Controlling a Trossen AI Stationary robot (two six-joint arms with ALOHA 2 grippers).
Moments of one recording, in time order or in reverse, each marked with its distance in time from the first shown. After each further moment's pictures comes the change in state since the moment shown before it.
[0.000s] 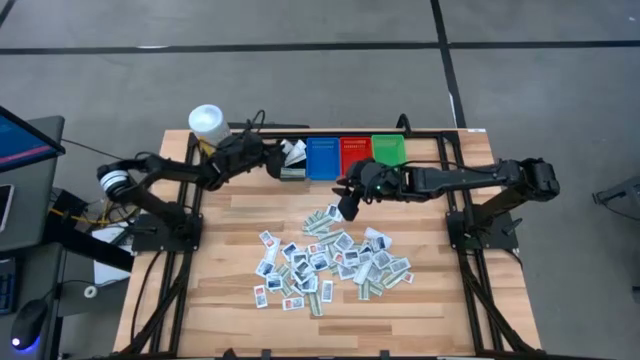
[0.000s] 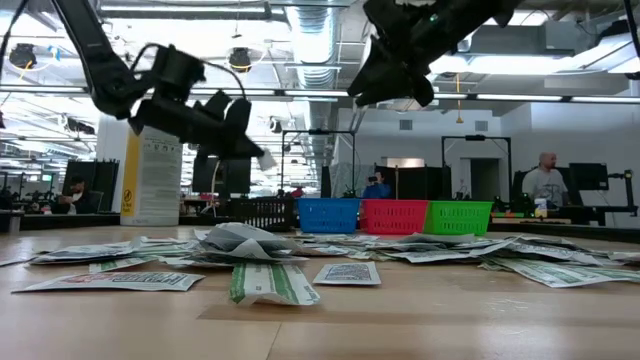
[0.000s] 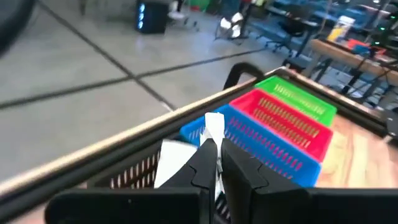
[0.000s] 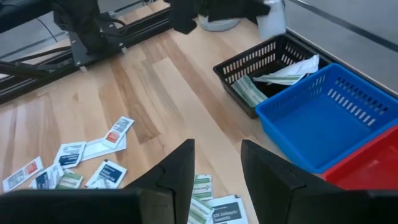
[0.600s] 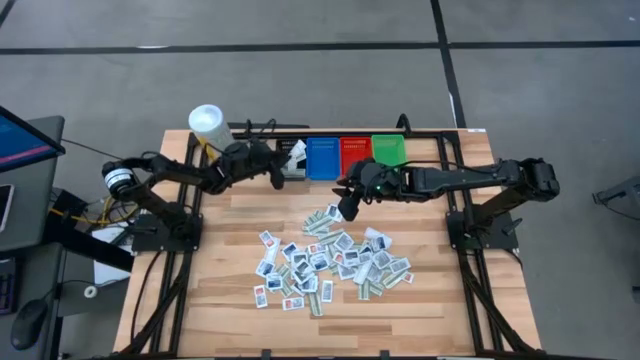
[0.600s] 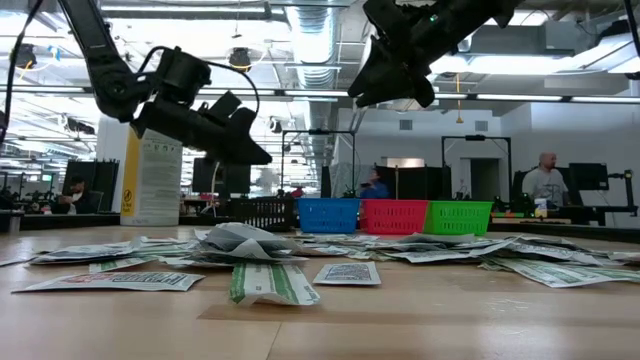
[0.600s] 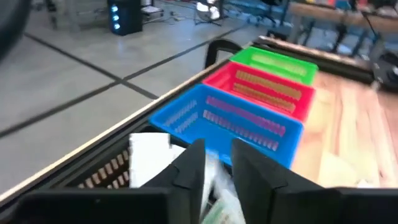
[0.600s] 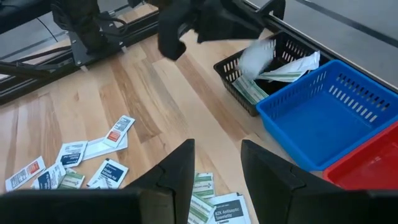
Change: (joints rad) left arm -0.083 0.026 0.000 -0.001 0.004 0.200; right arm 0.001 0.000 0.000 -0.005 -0.003 0.017
